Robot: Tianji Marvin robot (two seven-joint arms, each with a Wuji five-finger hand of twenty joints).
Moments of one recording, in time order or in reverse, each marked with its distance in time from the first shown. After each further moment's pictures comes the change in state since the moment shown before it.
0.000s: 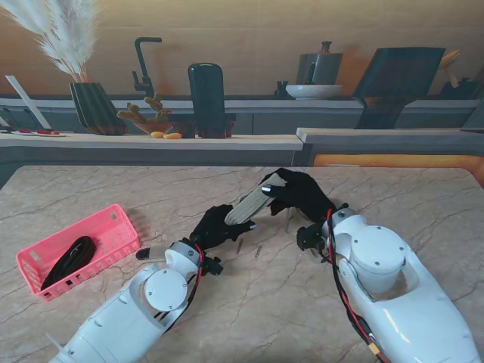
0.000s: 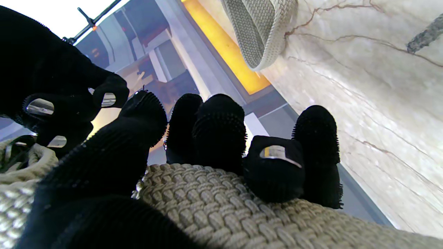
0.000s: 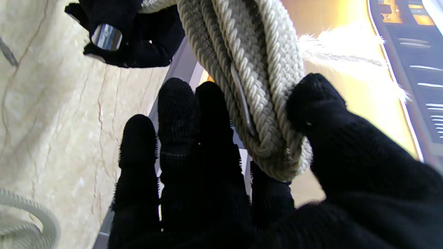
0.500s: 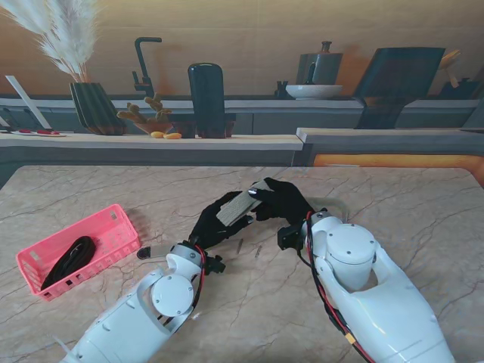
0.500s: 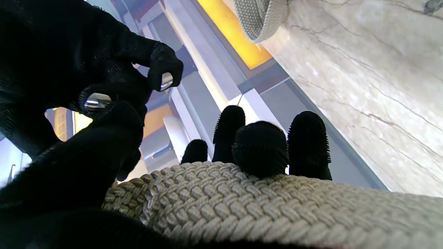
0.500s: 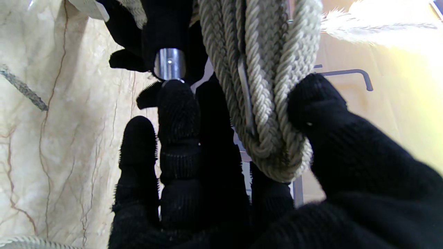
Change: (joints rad) left arm 0.009 -0.030 0.007 0.026 0.066 -0.010 0.148; right arm 0.081 -0.061 -0.100 0.127 0.117 0.092 -0.109; left_hand -0.272 -0.001 0.177 0.010 -0.458 0.098 -0.464 0.052 -0.467 0.075 -0.443 -0.138 -0.041 -0.128 -0.157 -0.004 -0.136 -0.048 -0.100 -0.033; right_hand 0.000 0.001 -0.003 0.000 0.000 0.007 0.000 0.003 0.000 -0.002 0.030 0.000 -0.011 0.003 0.024 0.009 -0.019 0.000 0.000 0.009
